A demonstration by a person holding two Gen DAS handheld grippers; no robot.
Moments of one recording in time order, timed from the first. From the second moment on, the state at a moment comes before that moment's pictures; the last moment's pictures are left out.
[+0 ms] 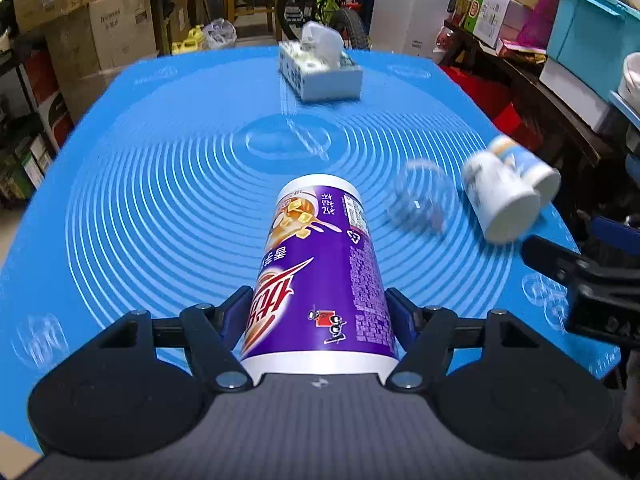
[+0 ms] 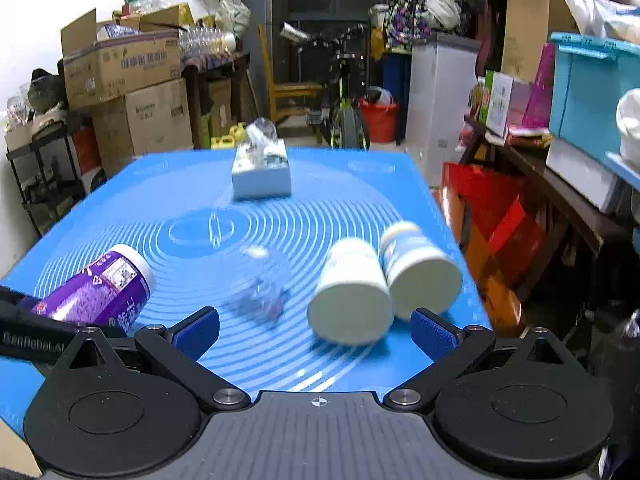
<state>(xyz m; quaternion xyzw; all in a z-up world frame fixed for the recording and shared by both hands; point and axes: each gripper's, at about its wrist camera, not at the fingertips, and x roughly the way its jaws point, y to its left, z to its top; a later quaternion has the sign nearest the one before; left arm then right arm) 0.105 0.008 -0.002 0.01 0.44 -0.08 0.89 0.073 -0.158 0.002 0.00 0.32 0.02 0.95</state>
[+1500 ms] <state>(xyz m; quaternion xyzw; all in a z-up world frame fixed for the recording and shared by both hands) 0.060 0.072 0.047 0.00 0.36 -0.04 0.93 0.098 -0.100 0.035 0.03 0.38 0.10 0.92</state>
